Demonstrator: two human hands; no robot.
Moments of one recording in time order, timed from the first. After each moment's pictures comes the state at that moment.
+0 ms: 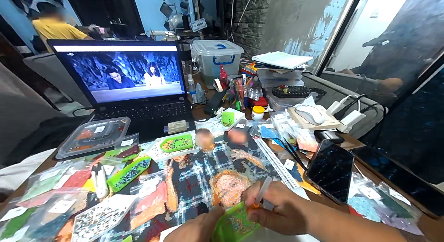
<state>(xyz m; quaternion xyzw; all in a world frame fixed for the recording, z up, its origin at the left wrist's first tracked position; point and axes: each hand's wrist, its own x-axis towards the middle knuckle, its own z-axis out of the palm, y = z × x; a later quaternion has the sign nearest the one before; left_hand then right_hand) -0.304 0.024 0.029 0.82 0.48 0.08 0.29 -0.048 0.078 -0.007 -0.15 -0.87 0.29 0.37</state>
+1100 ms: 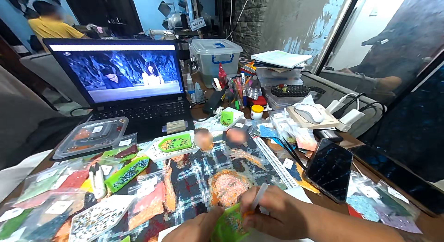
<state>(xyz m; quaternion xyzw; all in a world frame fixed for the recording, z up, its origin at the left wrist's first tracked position) -0.303 0.024 0.029 0.82 0.48 0.07 0.29 -0.053 0.074 -0.008 -0.13 -0.88 0.29 0.36</state>
